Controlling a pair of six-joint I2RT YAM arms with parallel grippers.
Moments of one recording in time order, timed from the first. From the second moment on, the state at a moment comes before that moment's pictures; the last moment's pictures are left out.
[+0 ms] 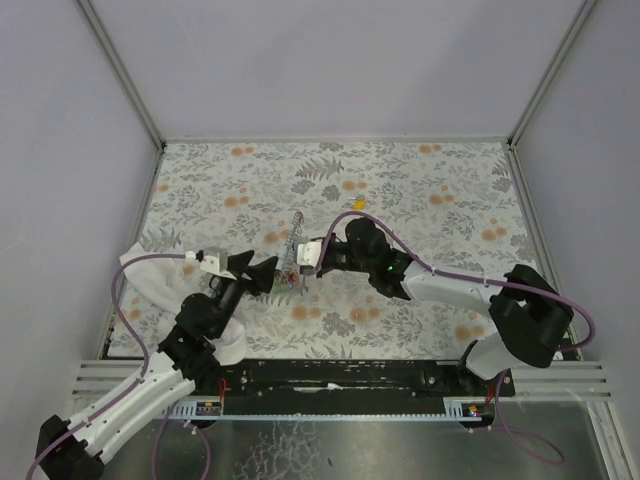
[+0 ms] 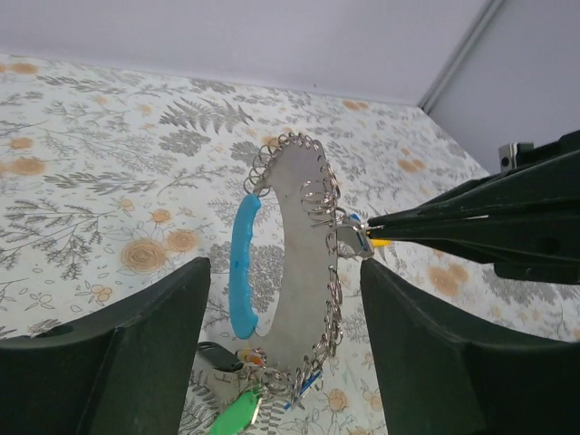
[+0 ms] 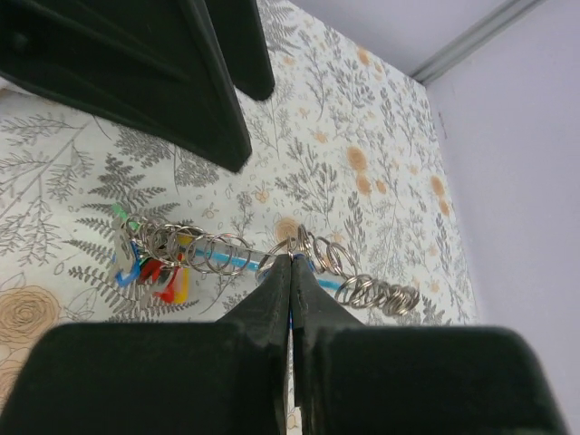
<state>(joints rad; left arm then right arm) -0.69 0.39 0.10 0.38 -0.27 -0.30 0.91 1.50 0.86 0.40 -0.40 -0.76</state>
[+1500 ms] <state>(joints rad) -0.68 0.55 0.22 0.29 -0.12 -0.47 0.91 1.08 0.52 -0.10 -0.06 0.12</state>
